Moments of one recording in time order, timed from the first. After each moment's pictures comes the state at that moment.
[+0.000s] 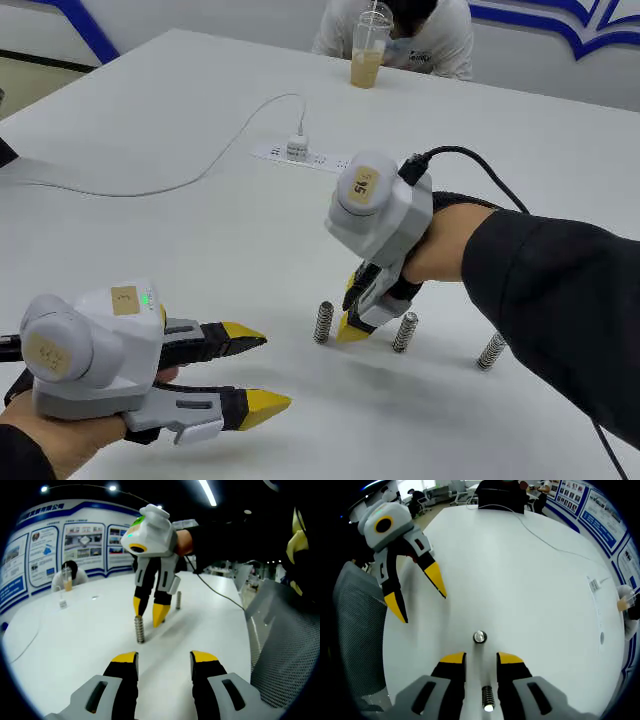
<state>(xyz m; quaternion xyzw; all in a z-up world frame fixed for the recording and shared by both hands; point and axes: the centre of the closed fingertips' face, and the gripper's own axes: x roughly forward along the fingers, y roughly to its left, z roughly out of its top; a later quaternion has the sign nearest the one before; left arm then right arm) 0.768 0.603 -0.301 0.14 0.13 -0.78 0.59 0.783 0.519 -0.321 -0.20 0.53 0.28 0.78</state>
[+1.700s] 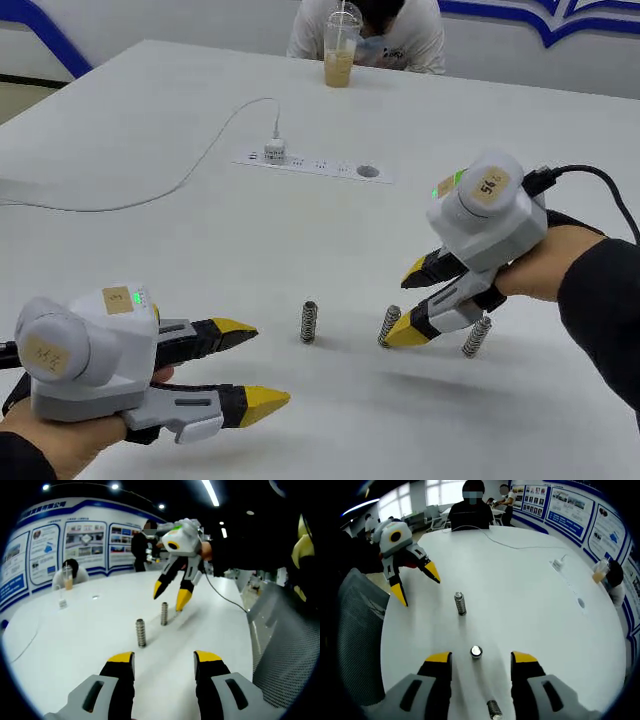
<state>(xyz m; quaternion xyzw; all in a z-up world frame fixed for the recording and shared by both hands) 0.767 0.593 -0.298 0.13 0.14 -0.78 0.60 0.736 0.459 -0.300 -0.13 0.45 0.20 0.86</state>
